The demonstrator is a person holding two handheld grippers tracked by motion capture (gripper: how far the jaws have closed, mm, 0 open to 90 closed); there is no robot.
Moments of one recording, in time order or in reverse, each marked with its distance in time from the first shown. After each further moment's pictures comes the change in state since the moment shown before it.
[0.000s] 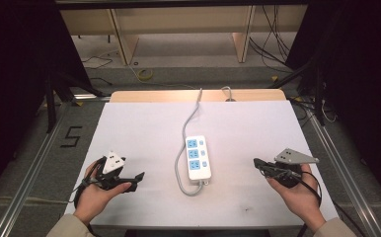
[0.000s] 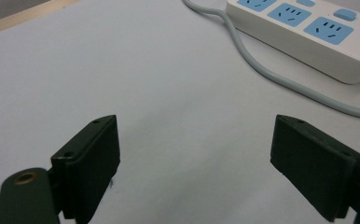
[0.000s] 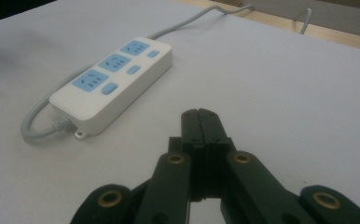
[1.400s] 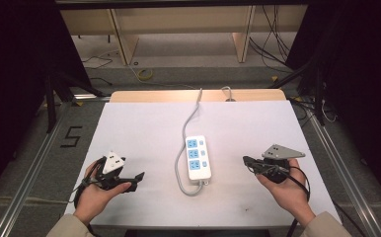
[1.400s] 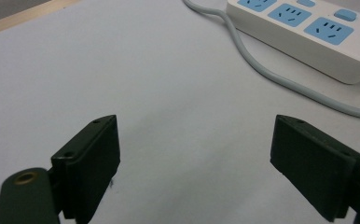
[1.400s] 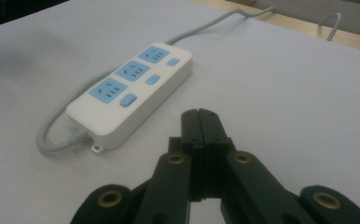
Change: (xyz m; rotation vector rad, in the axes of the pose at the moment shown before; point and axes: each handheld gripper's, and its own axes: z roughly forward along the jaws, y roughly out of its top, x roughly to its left) left arm 0.000 0.000 0.000 -0.001 0.002 -0.003; right arm 0.015 0.016 0.019 0.016 0.043 -0.019
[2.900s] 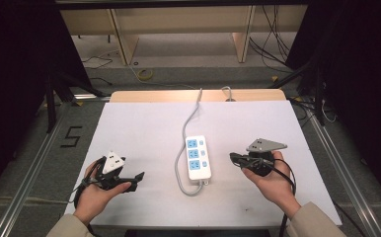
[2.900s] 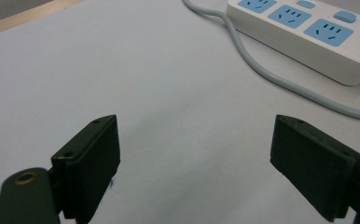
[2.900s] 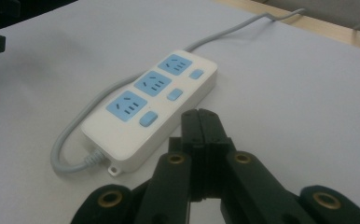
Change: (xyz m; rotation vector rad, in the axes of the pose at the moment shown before) left arm 0.000 0.000 0.000 -0.002 0.001 -0.003; right arm 0.014 0.022 0.027 0.029 0.051 -0.021
